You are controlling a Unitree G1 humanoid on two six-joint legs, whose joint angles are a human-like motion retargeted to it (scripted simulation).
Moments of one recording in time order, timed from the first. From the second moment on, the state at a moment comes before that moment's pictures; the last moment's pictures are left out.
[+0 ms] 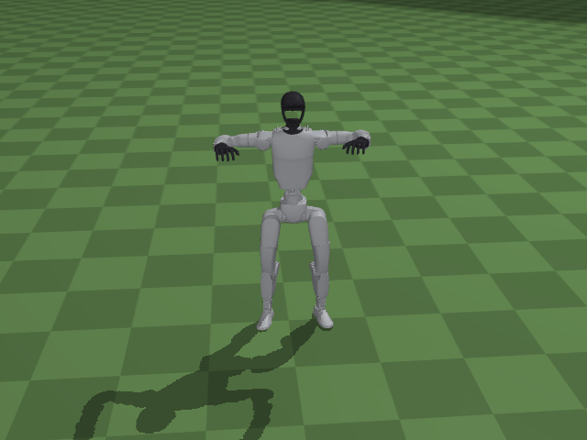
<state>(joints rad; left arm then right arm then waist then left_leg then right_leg) 0.24 1.59 0.45 -0.13 -0.04 -0.28 0.12 0.35 -1.48 -0.53 -0.08 -0.02 -0.23 -0.11 0.05 -0.05 0.00 0.02 0.10 0.31 0.17 -0.30 -0.11 0.07 -0.14 -0.23 0.04 -0.29 0.13</state>
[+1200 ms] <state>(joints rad) -0.79 0.46 -0.70 0.58 0.37 -0.07 0.47 -0.76 -0.58 0.69 0.55 -0.58 -0.05 -0.44 0.16 0.00 0.22 -0.18 0.07 0.44 -0.06 -0.02 -0.15 0.21 -0.11 -0.15 0.13 -0.44 0.06</state>
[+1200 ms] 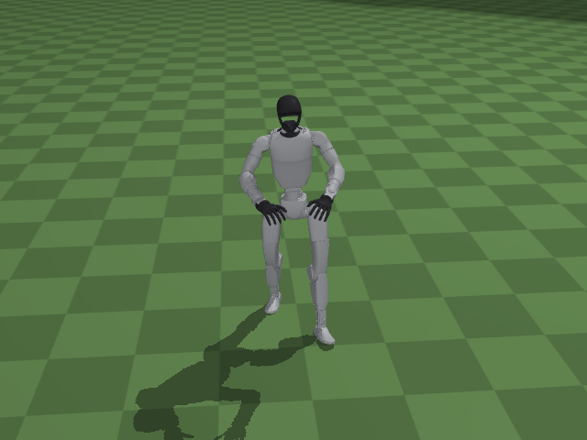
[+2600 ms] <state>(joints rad) -0.91 0.53 -0.75 0.58 0.59 -0.04 0.35 -0.79 -0.61 0.60 0.40 -0.43 -0.11 -0.34 0.23 0.01 0.09 -0.15 0.05 0.46 -0.09 -0.03 -0.12 0.28 -0.08 -0.19 0.13 -0.40 0.09</state>
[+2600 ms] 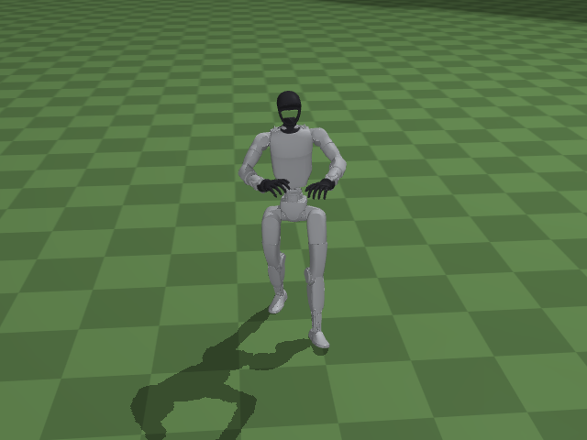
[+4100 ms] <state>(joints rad) -1.04 0.35 -0.81 1.12 0.70 -0.02 0.33 -1.01 -0.29 0.75 0.96 -0.55 -0.08 -0.41 0.23 0.01 0.05 -0.15 0.12 0.53 0.08 -0.09 -0.09 0.29 -0.10 -0.19 0.25 -0.39 0.07</state>
